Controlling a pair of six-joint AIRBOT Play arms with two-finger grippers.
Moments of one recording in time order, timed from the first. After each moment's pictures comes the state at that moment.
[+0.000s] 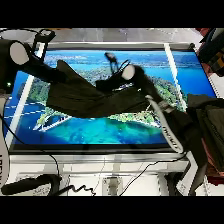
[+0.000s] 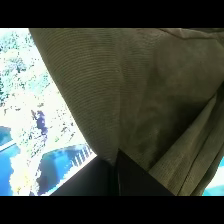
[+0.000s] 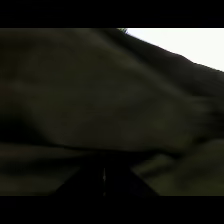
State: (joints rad) left arm -0.22 -1.38 1.79 1.62 -1.46 -1.45; right arm 0.54 -1.93 1.98 -1.05 1.03 1.60
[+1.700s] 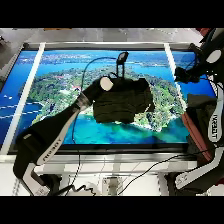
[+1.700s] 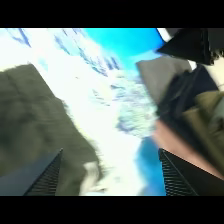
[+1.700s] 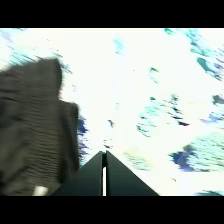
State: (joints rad) left arm -0.64 -1.79 1.79 0.83 -0.63 -1.35; right arm -0.28 -1.78 1.92 -1.27 1.40 1.47
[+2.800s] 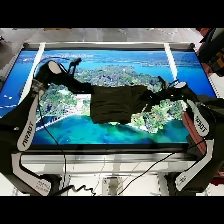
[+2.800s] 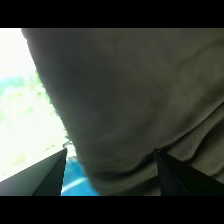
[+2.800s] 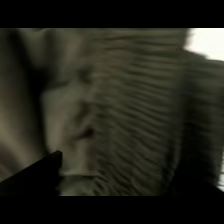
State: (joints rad) left arm -0.17 -1.76 1.68 1.05 -1.27 -1.30; right arm -0.11 -1.90 1.45 -0.65 1.21 1.10
